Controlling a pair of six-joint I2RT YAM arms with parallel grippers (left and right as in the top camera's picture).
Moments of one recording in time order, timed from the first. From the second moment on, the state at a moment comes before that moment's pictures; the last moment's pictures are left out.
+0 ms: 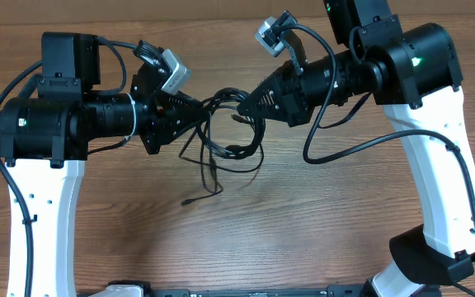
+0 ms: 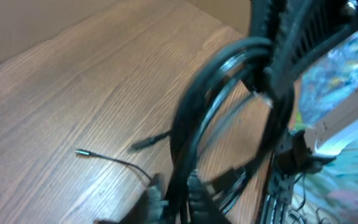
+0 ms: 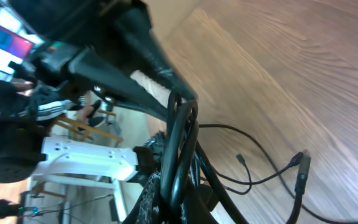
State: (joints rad) left arm -0.06 1.42 1.77 -1.31 0.94 0.54; right arm 0.41 1.80 2.32 -1.53 -0.94 -0.17
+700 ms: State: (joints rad) left arm -0.06 1.42 1.77 -1.30 1.04 0.52; right arm 0.41 1.80 2.32 -1.52 -0.79 -0.17
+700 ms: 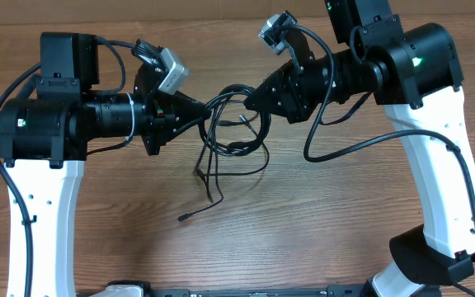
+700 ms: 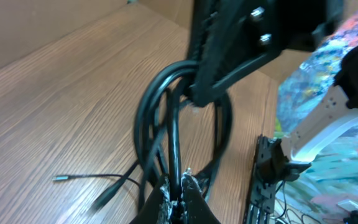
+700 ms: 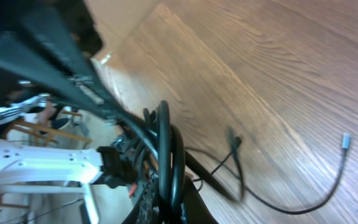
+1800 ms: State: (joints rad) left arm -0.06 1.18 1.79 -1.20 0.94 0.31; right arm 0.41 1.80 2.34 -1.47 -0.52 -0.06
